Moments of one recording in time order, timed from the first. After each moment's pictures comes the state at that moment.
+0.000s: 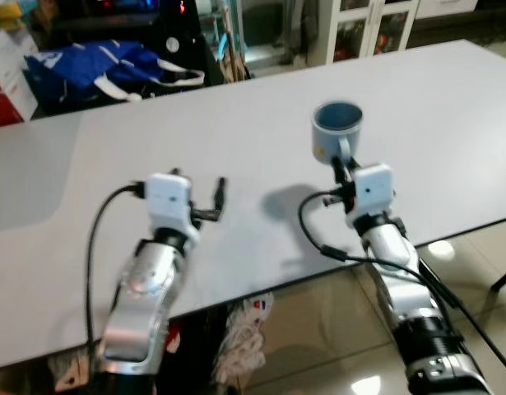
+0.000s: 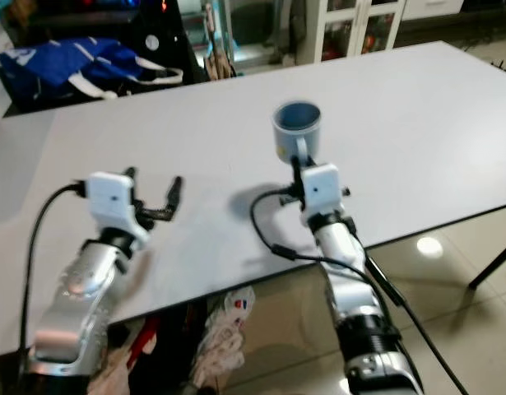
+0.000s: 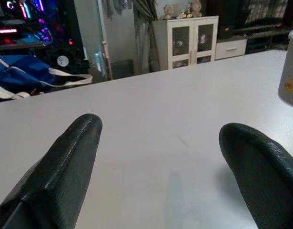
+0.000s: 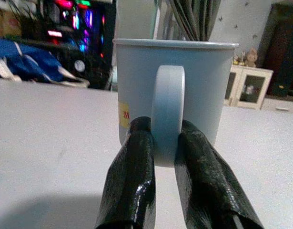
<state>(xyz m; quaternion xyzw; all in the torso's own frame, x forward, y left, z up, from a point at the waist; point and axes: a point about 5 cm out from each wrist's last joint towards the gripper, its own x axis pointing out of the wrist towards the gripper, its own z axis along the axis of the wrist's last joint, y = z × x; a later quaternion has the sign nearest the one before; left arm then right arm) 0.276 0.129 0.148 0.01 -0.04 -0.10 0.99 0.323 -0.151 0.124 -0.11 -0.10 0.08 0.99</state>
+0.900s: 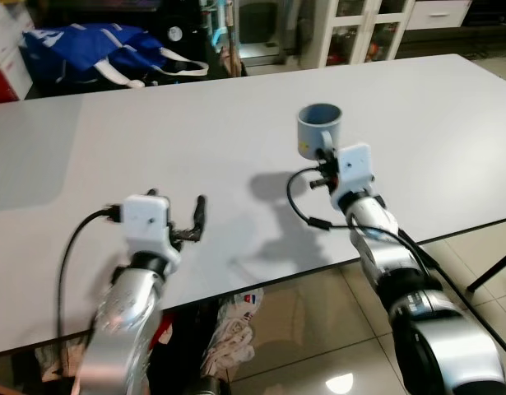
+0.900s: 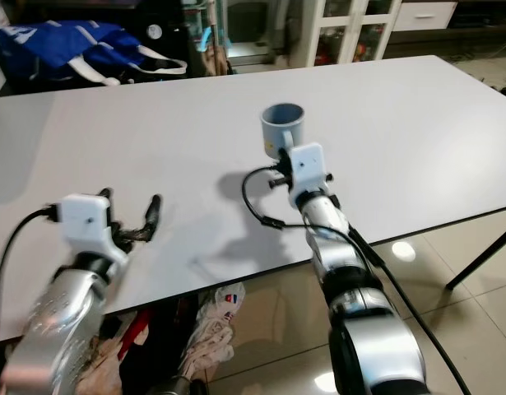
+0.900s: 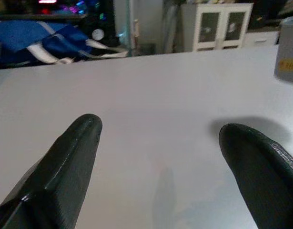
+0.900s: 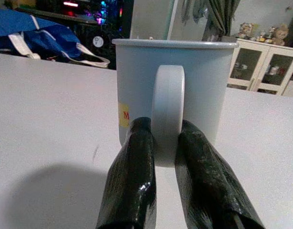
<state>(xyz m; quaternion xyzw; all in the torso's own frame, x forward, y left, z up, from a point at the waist) 0.236 0.158 0.141 0.02 0.00 -0.04 1.00 0.371 -0.132 0.130 -0.08 -0.05 0.12 0.99</state>
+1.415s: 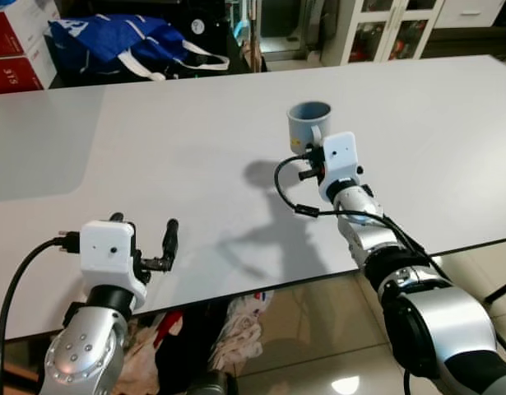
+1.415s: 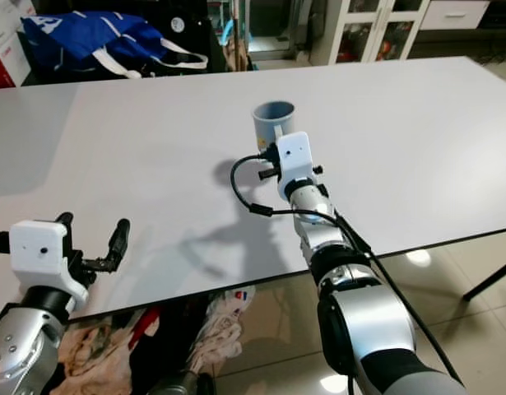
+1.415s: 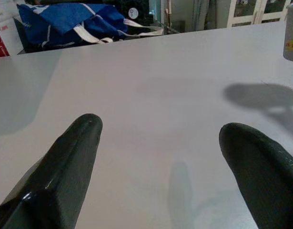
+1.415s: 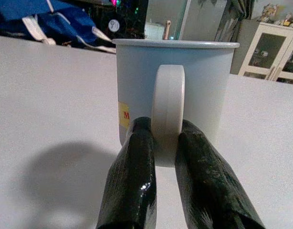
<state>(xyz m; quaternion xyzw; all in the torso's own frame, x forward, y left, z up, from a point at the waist) 0.193 0.178 0.154 0.05 0.04 -0.01 1.00 0.382 -0.117 0.131 -0.09 -0.01 0.11 0.99</state>
